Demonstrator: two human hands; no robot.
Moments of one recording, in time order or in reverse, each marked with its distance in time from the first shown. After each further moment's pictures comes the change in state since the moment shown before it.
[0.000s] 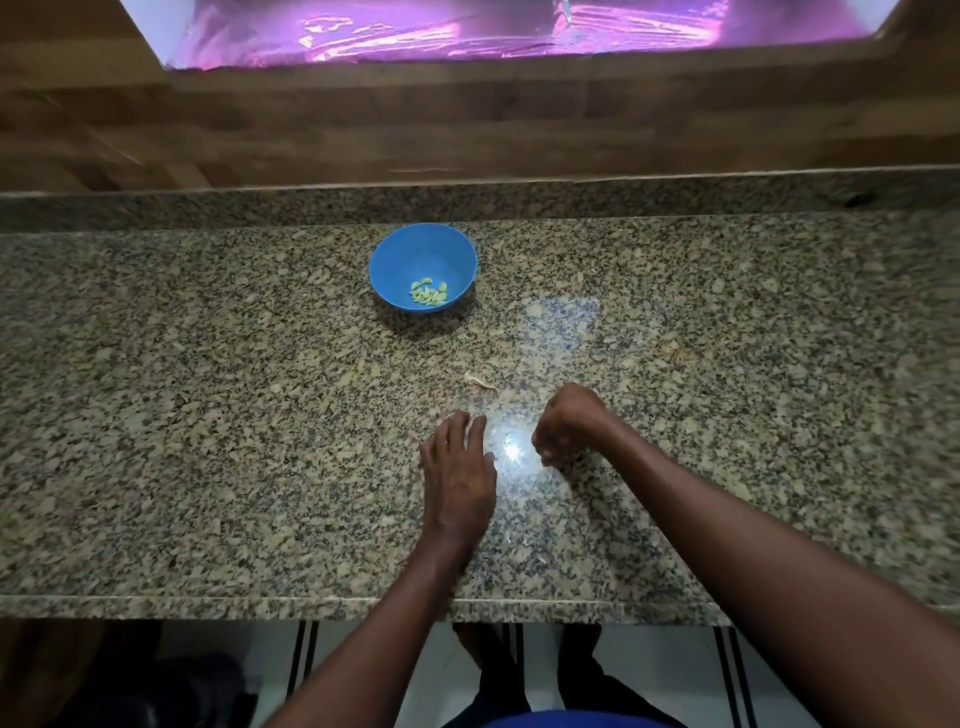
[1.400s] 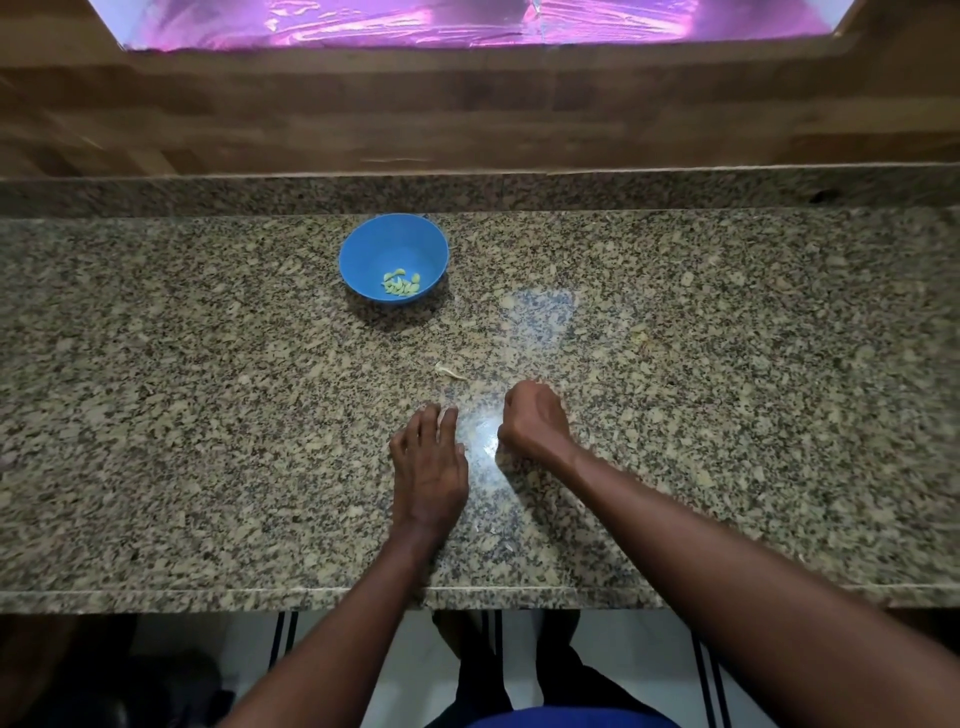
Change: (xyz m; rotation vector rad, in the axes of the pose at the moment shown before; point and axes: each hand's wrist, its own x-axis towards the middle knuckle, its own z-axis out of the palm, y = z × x) left_hand -0.004 0.002 0.000 0.089 0.019 0.025; right_hand -0.009 0.016 0.031 -0.133 0.265 -0.285
